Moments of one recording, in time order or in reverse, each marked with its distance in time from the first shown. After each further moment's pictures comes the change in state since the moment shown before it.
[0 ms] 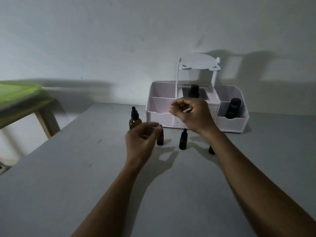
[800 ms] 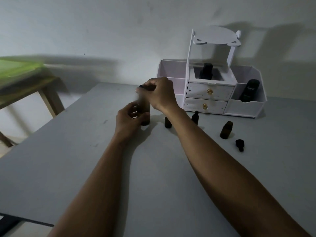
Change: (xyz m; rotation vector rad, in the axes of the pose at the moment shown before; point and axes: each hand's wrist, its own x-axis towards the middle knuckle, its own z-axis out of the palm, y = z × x) left_hand 0.040 -0.054 -0.053 0.111 -0.078 -0.214; right_hand 0.028 -0.032 0.121 0.000 -0.047 0.106
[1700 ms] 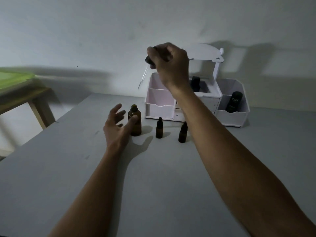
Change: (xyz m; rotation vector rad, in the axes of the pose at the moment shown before) left_hand -0.011 0.011 0.005 -0.019 0.218 0.097; right_hand 0.034 -0.056 -0.078 0.296 0.267 -0.162
